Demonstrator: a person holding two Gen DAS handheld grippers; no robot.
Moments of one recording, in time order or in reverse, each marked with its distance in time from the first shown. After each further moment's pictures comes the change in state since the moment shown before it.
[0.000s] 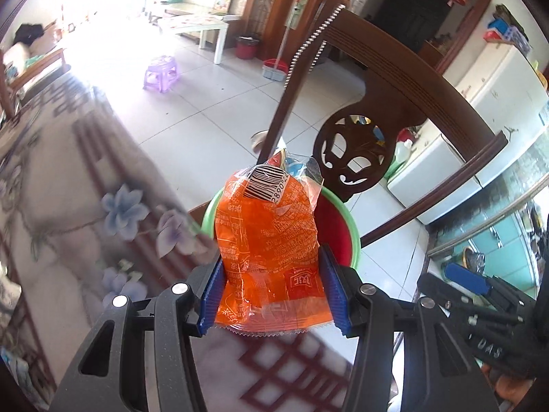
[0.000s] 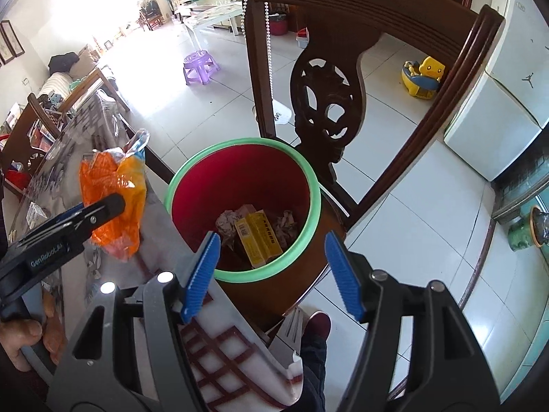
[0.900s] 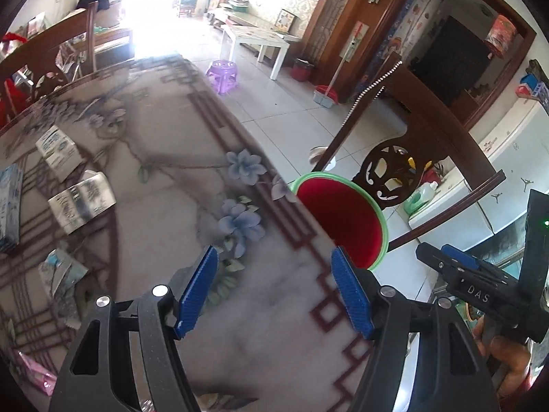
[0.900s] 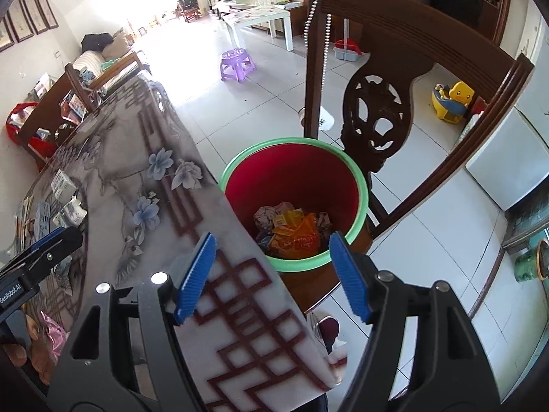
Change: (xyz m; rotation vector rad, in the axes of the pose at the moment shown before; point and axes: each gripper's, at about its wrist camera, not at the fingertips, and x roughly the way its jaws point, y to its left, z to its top) left arm -0.119 0.084 -0.087 -0.231 -0.100 0.112; right arm -0.024 0.068 -0.021 -0.150 -0.018 0.084
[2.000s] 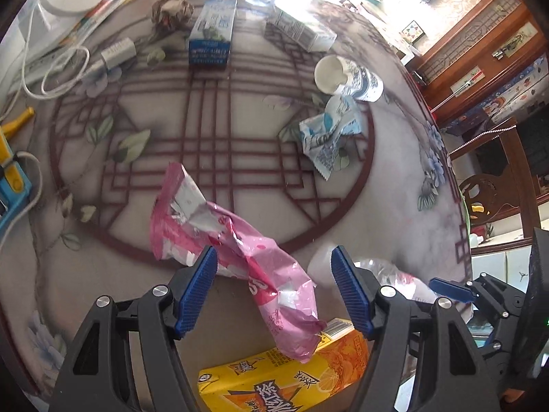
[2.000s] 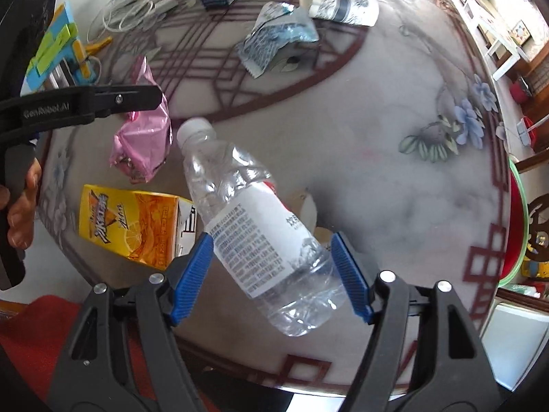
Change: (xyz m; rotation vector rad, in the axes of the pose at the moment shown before) left arm -0.078 0.224 -0.153 -0.452 0.122 0.183; right arm 0.027 0.264 -0.168 -0.864 0.401 0.277
